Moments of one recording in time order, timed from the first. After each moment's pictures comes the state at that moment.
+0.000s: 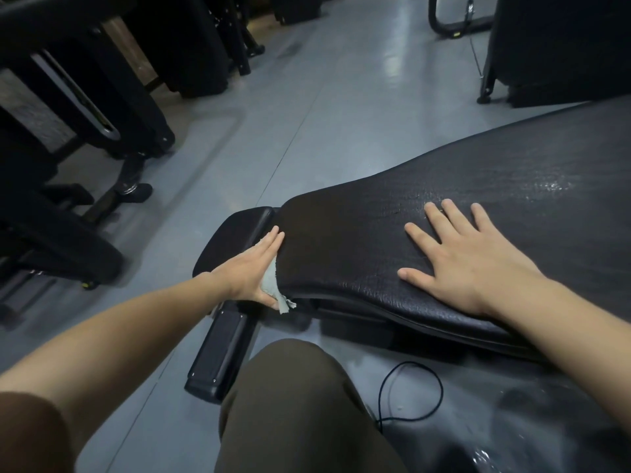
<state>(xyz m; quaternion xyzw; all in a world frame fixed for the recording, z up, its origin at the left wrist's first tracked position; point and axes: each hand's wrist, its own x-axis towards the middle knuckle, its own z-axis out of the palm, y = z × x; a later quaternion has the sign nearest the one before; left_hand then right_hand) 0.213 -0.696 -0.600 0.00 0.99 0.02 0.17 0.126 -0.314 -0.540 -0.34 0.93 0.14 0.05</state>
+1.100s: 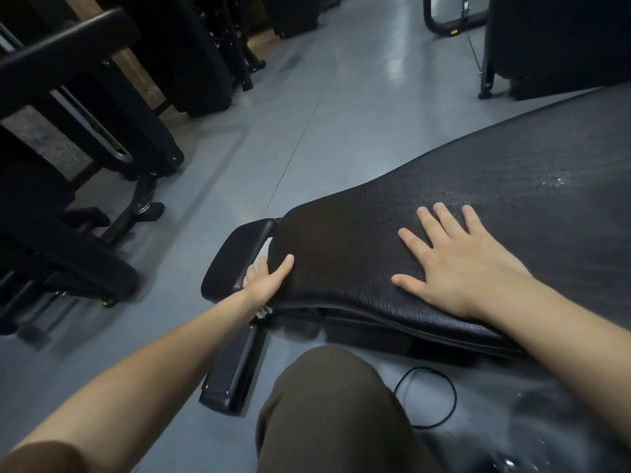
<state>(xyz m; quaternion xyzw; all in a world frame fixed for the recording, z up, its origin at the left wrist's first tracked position) 0.206 -0.643 -0.611 -0.43 0.83 0.35 0.10 0.127 -0.314 -0.539 -0.35 0.93 0.13 0.06</state>
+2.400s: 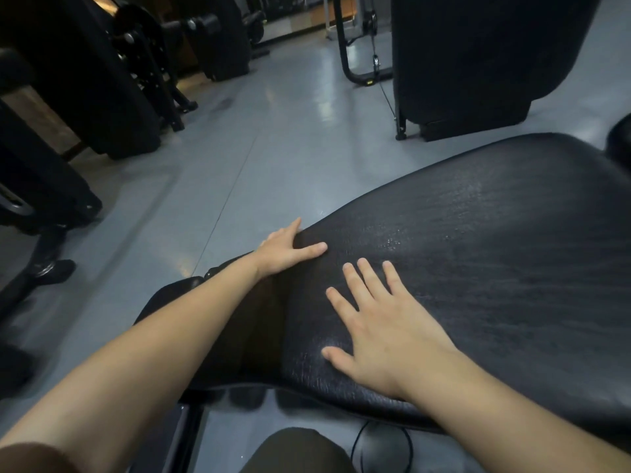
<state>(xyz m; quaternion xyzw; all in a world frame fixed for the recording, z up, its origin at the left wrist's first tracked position) 0.012 -0.554 -0.562 -0.07 0.96 0.23 0.15 0.127 -0.311 -0.539 -0.37 0.93 0.06 0.04</state>
